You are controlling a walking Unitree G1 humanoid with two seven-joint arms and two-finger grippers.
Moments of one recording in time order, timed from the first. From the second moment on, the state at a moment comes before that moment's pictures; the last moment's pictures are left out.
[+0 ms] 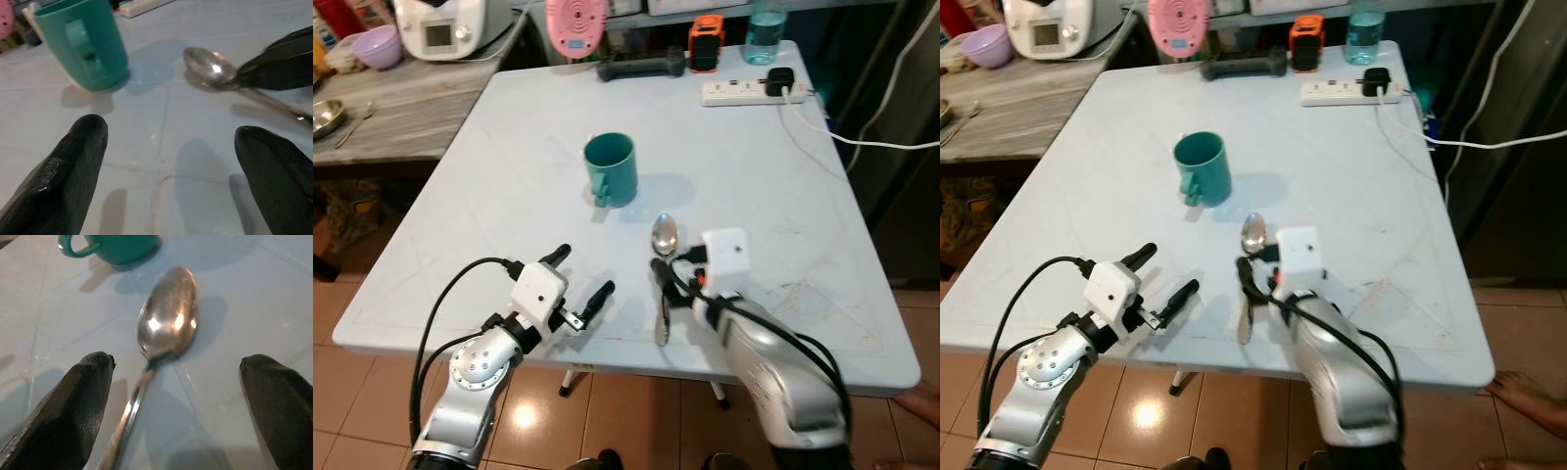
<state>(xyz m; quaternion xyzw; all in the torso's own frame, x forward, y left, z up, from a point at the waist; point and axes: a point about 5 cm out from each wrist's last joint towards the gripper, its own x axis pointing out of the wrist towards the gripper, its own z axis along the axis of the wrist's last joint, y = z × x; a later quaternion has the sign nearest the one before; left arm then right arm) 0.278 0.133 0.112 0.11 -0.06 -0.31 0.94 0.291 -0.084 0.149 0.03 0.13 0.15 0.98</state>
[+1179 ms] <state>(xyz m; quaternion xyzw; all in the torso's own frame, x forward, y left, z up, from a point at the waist) 0.285 0.135 0.117 0.09 -0.05 -0.32 0.94 0.312 -0.096 0.142 -0.17 0.10 0.22 0.95</state>
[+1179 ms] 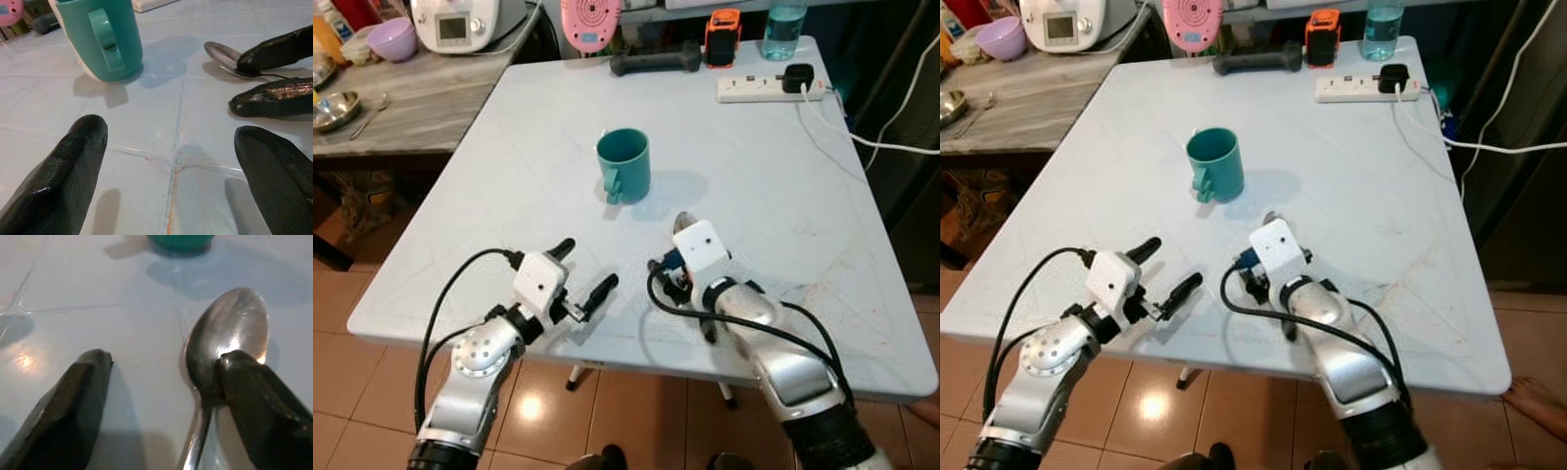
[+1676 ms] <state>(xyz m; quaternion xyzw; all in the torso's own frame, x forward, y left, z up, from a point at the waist) 0.285 0.136 0.116 0.09 -0.05 -0.32 0.94 0.332 -0.091 0.145 -0.19 0.04 0.27 0.94</state>
